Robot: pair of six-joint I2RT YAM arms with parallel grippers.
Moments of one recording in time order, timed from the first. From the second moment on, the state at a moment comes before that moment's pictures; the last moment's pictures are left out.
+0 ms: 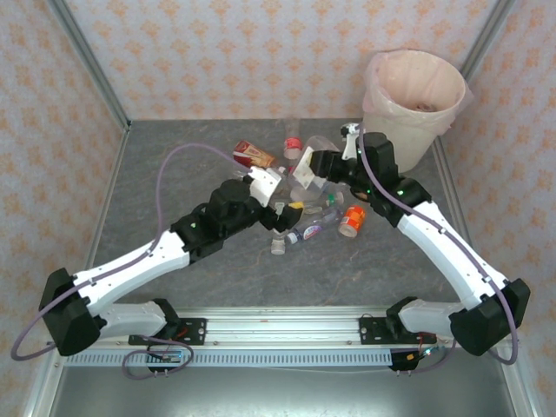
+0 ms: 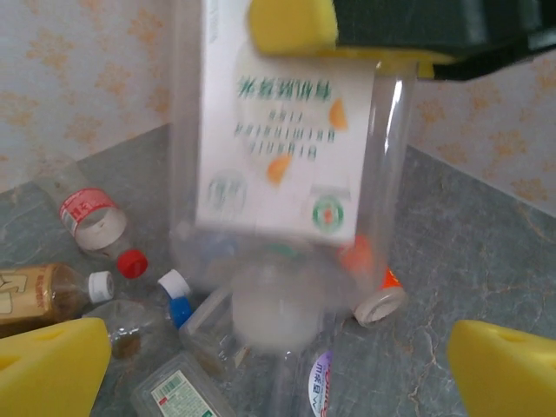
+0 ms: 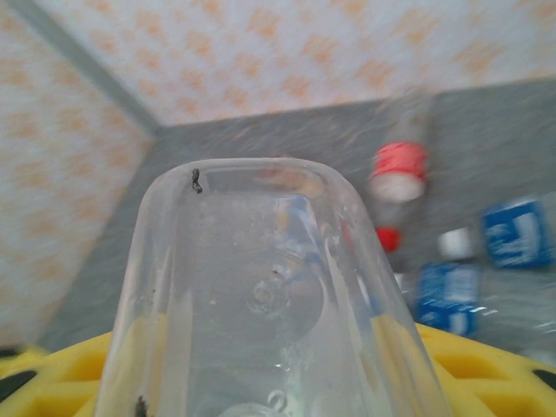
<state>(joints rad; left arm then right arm) -0.80 1.17 0.91 -0.05 -0.07 -0.10 0.50 1.22 1.24 -0.44 -0.04 0.43</state>
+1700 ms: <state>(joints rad) -0.71 1.12 0.63 0.00 -0.42 -0.47 -0.02 2.18 2.40 -0.55 0.83 0.11</state>
